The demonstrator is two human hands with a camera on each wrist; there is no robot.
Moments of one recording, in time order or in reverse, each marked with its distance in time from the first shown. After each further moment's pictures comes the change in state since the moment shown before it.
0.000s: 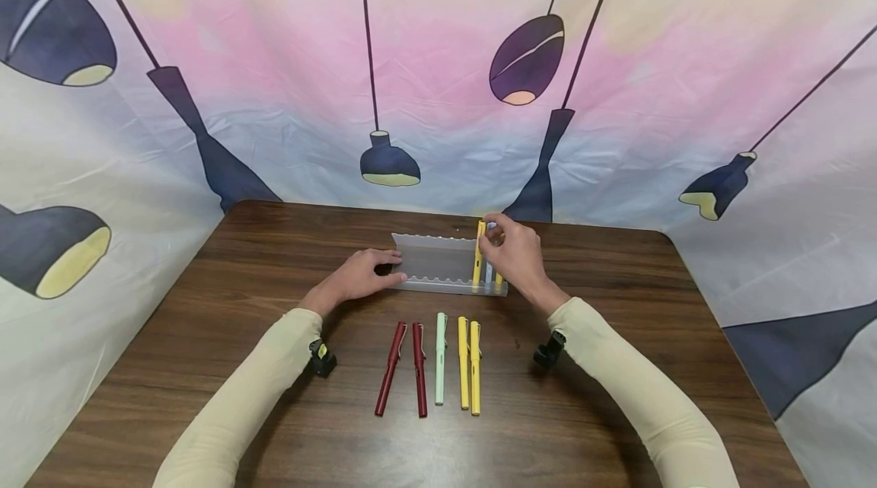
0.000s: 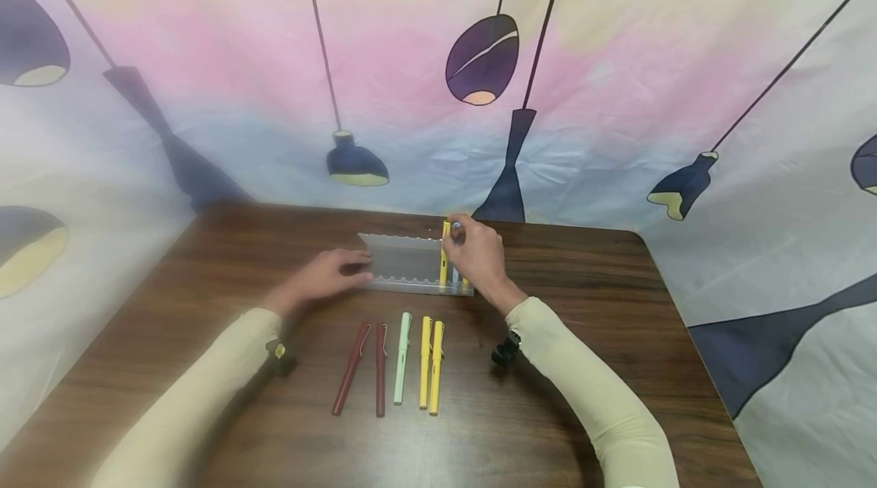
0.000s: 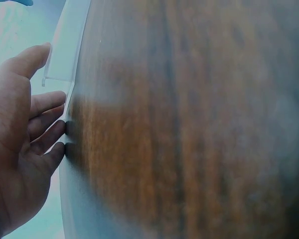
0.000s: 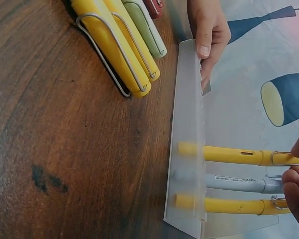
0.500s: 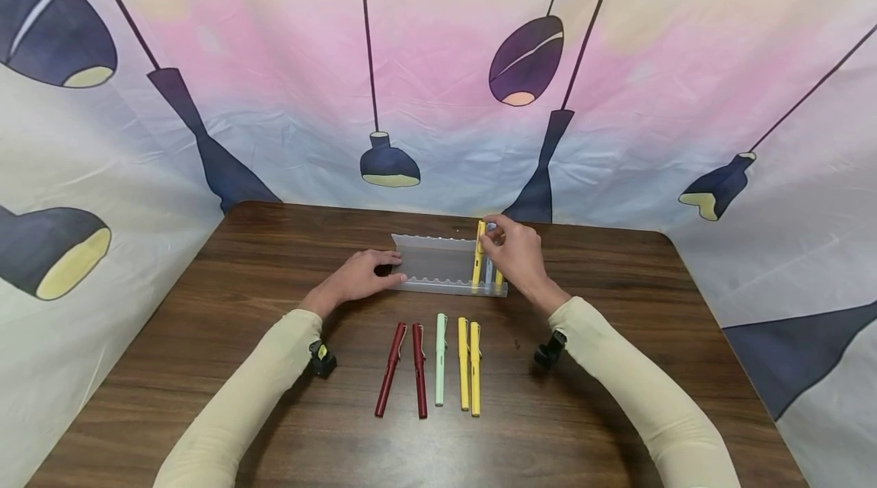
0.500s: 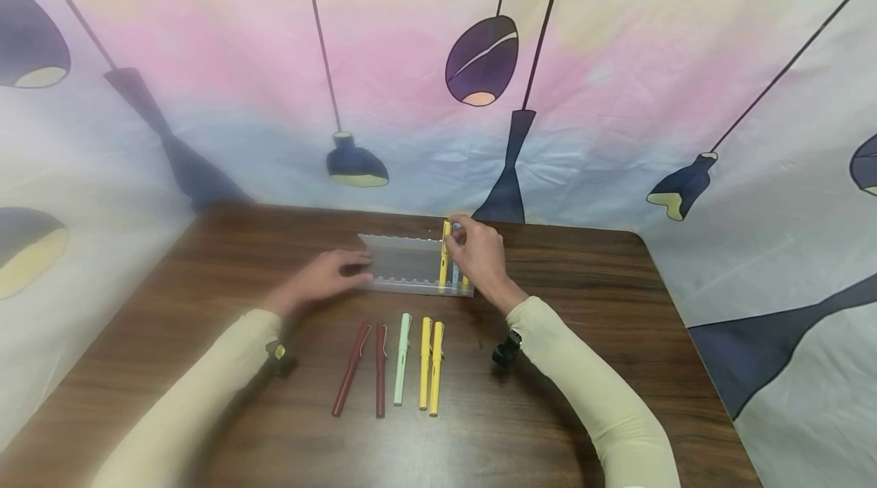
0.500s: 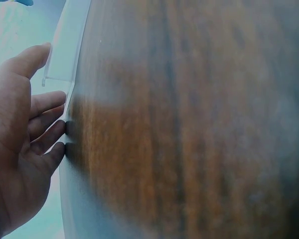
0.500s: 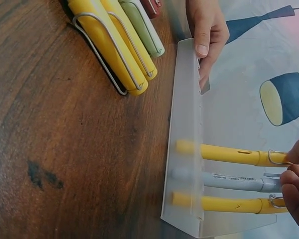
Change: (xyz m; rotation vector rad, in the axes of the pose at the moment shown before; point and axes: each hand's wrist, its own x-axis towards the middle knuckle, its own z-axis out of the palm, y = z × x) left_hand -0.001 0.003 -0.001 -0.002 -0.005 -0.008; right_hand 0.002 0.000 -0.002 -0.014 -0.009 0.010
